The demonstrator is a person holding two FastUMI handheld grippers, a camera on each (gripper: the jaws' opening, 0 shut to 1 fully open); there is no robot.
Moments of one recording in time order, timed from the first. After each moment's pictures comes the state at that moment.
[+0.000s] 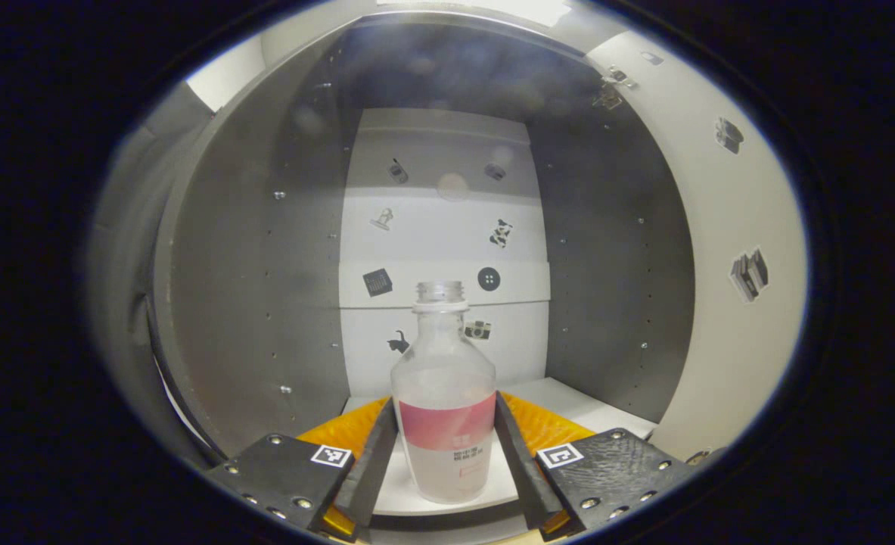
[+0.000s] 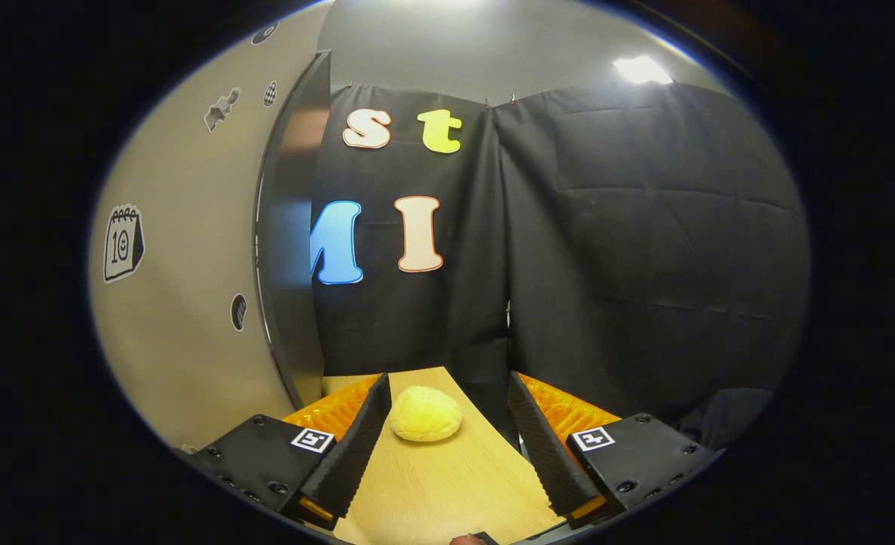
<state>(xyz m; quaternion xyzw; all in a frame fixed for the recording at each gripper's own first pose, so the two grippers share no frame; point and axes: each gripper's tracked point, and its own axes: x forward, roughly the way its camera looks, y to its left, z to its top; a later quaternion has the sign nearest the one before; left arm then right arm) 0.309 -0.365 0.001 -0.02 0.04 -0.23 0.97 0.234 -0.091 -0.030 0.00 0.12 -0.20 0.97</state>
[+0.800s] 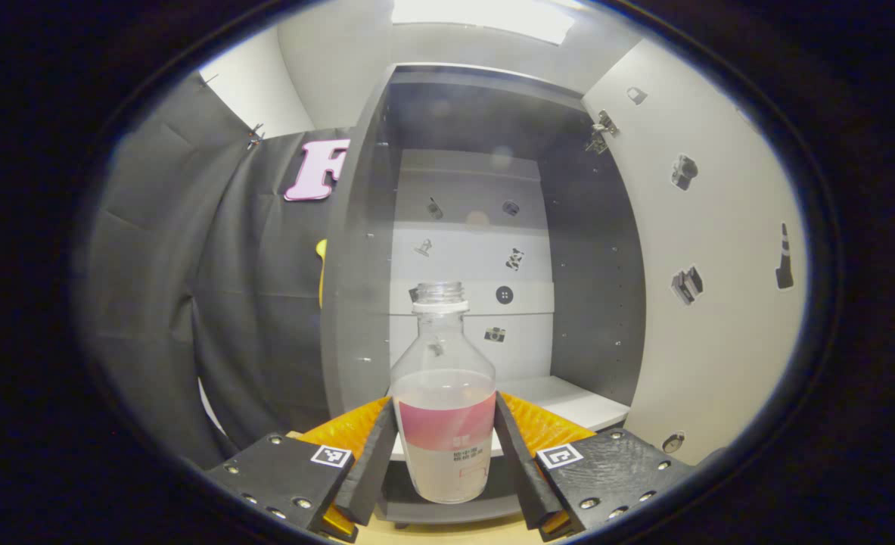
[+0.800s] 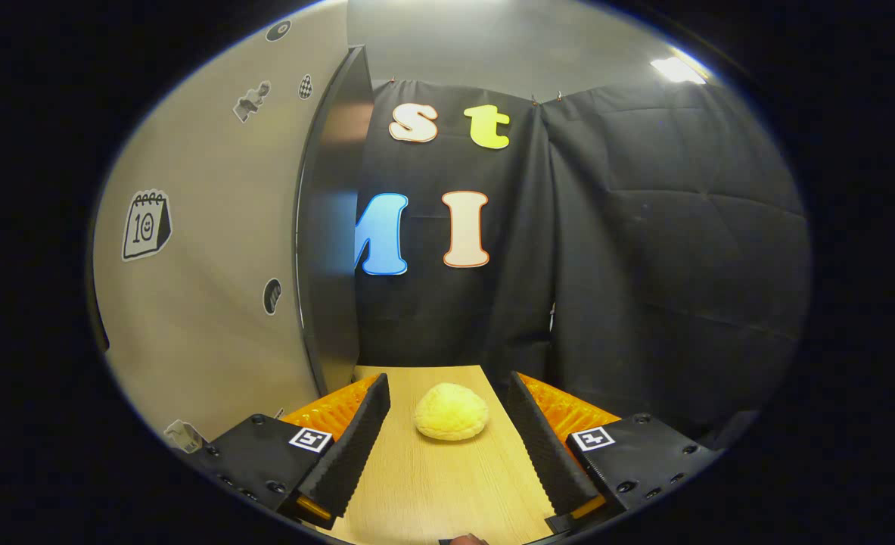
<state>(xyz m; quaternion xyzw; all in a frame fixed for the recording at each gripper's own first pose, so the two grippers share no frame) 0.200 -0.288 0.010 -0.03 0.00 -0.18 0.98 0.248 -0.085 -0.037 -0.02 0.13 -0.09 0.99</state>
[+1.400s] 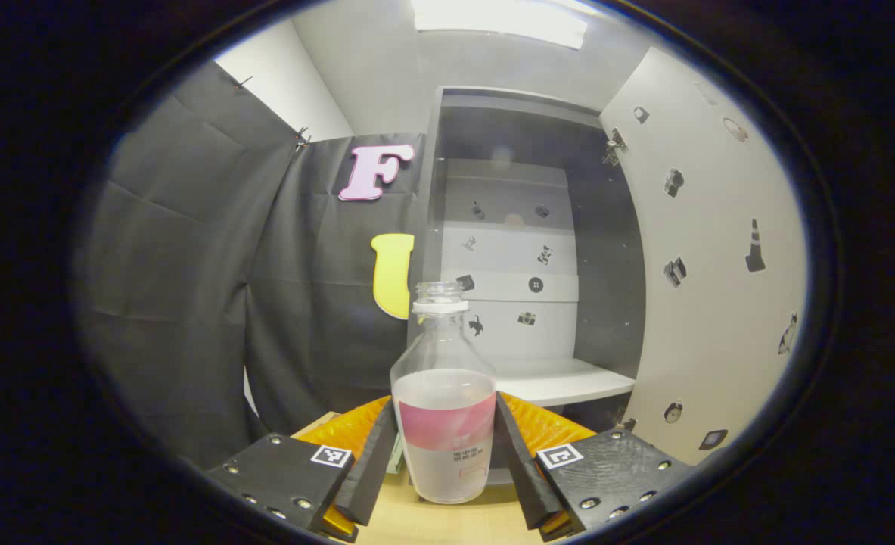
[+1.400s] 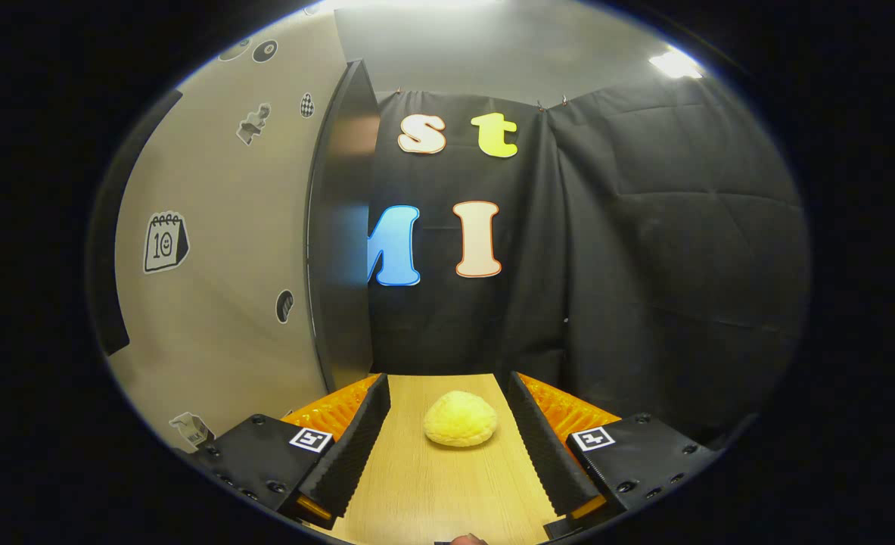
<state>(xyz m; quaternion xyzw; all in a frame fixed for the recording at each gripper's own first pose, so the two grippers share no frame) 0.118 -0.223 -0.025 -0.04 0.01 -0.11 0.99 0.240 -0.098 -0.025 -0.01 0.11 -0.07 0.99</state>
